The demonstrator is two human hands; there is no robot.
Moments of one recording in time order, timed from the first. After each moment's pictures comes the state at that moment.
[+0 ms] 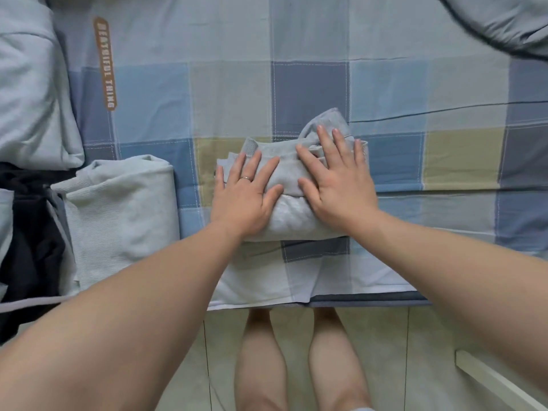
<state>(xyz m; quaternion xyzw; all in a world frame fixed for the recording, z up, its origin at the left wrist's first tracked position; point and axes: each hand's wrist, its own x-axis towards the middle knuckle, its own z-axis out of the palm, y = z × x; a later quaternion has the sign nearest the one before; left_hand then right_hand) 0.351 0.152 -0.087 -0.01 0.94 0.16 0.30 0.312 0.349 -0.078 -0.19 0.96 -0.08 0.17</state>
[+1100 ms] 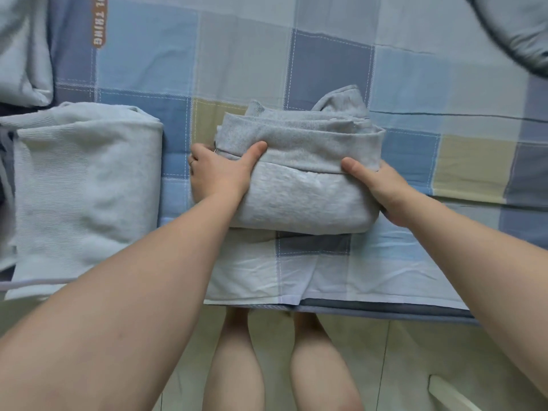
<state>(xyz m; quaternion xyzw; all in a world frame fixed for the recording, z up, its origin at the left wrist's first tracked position) 0.359 0.145 -0.131 -0.50 0.78 0.34 0.17 0.309 0.402 -0.108 0.23 0.74 -0.49 0.40</state>
